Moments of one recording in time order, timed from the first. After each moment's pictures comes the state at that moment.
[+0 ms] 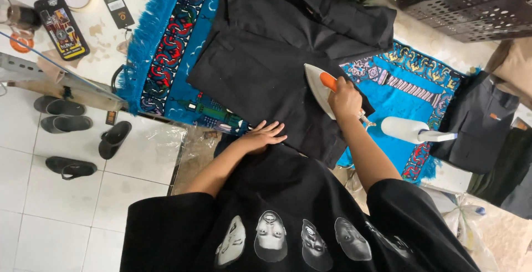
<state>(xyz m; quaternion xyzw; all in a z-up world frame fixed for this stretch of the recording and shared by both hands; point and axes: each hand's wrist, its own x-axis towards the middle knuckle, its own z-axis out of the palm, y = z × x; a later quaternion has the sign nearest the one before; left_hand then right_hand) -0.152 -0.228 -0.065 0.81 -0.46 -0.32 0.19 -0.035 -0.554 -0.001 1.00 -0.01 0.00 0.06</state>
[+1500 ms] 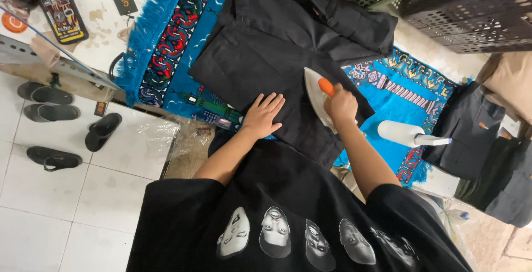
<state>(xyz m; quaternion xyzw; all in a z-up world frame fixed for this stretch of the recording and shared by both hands) -0.100 -0.240 0.017 0.92 -0.28 -0.23 0.14 -0.038 -0.528 0.036 0.98 -0.07 -0.17 0.05</state>
